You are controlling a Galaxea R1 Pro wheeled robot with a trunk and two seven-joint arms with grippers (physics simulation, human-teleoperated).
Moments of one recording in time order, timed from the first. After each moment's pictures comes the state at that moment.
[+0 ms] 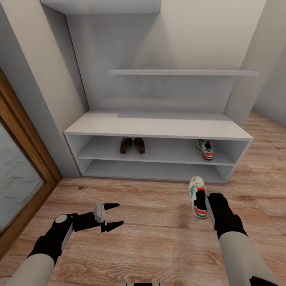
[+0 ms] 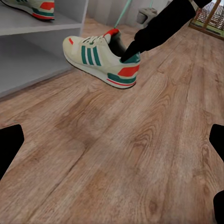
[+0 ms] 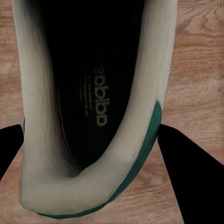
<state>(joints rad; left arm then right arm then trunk) -0.59 0.09 0.16 -0.76 -0.11 -0.15 -1.37 -0.73 0.01 -0.30 -0.85 0.22 0.80 -0.06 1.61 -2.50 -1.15</state>
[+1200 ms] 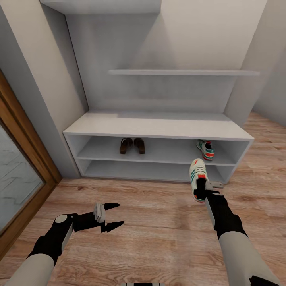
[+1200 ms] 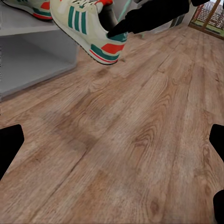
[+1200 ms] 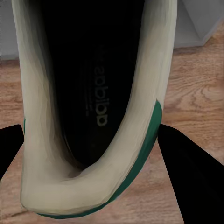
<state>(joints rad) -0.59 0.09 0.16 -0.76 -0.11 -0.15 -1.37 -0.73 0.01 -0.30 -0.84 0.22 0.48 -0.06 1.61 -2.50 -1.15</state>
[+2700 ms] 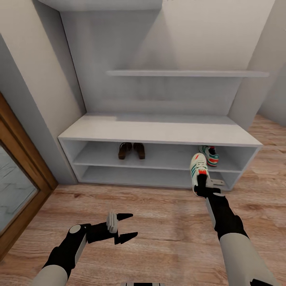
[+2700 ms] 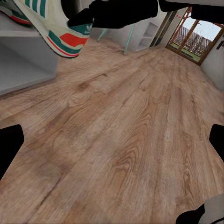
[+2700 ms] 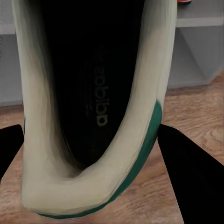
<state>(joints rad) -0.53 -0.03 0.15 -0.73 -0.10 -0.14 -1.38 -0.71 0.01 -0.30 -0.88 0.21 0.40 -0.05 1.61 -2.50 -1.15</state>
